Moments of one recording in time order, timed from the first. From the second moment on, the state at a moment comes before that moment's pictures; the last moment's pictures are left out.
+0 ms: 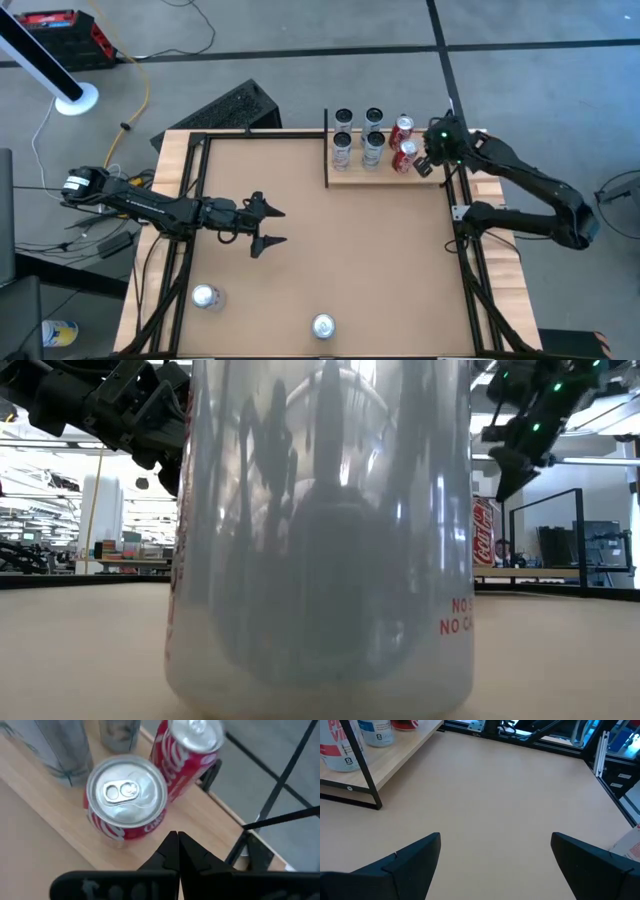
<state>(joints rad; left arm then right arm) -0.11 1.05 0.36 0.41 -0.16 -0.25 -0.77 0.94 0.83 -0.76 0.26 -0.09</state>
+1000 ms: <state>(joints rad) -0.37 1.24 0.50 0.71 -0.24 -0.24 0.13 0.66 0.54 -0.11 0.28 0.03</state>
